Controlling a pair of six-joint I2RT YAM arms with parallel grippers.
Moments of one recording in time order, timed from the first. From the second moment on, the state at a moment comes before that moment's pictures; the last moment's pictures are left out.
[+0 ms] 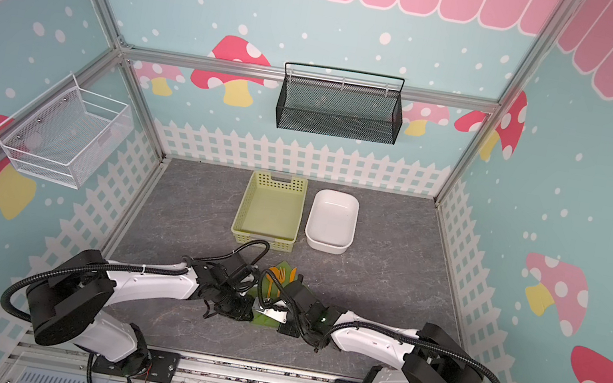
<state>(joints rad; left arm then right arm) -0.78 1.51 0.69 -0.41 0.39 -0.60 1.01 1.33 0.55 -0.08 -0.01 -0.53</state>
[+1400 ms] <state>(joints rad) -0.77 1.48 0.71 -0.48 0.37 -0.61 0.99 1.38 0.58 -0.09 0.02 -0.50</state>
